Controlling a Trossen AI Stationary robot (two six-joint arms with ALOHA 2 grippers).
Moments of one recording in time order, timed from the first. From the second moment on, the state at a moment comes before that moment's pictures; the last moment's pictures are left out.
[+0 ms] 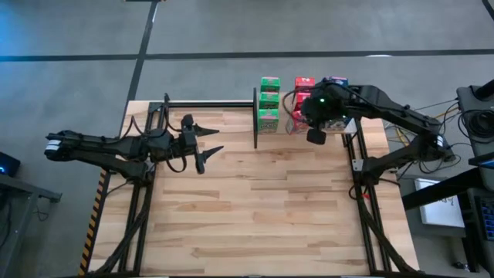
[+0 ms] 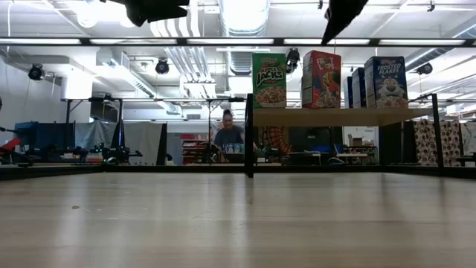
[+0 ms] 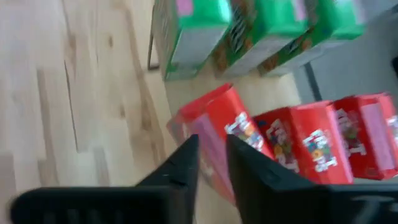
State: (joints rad) left arm -0.05 0.92 0.75 0.05 -0.38 0.14; right arm -0.35 1.30 1.56 -1.17 0.13 -0.25
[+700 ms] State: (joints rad) left arm -0.05 0.92 0.75 0.06 -0.38 0.17; right arm -0.38 1.43 1.67 -1.30 0.18 -0.45
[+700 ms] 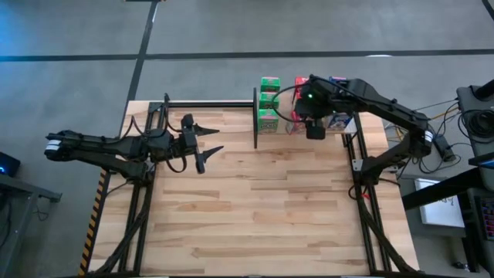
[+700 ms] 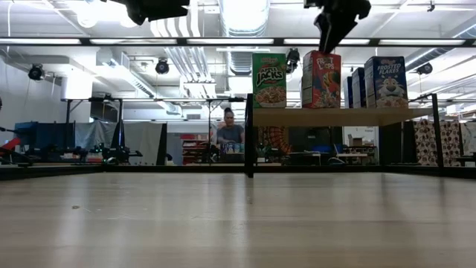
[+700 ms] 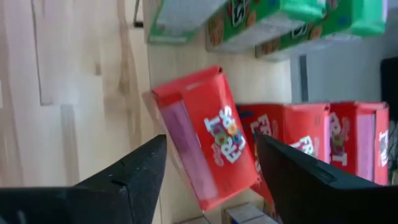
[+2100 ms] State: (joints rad) left arm -0.05 0.92 0.75 0.06 -0.38 0.17; right arm -0.49 1.46 1.66 -1.37 0.04 -0.44
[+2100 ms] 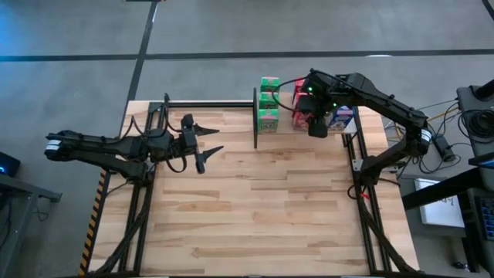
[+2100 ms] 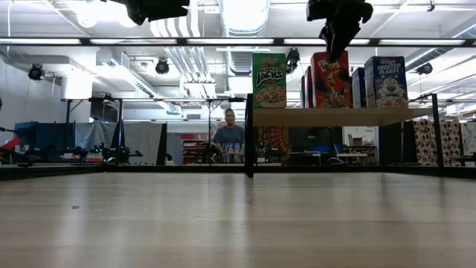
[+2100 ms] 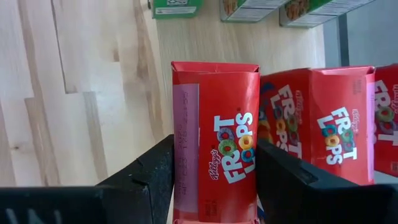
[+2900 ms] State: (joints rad) left arm -0.05 0.92 0.75 0.06 -0.38 0.17; right arm -0.49 1.46 1.66 -1.36 0.00 -0.45
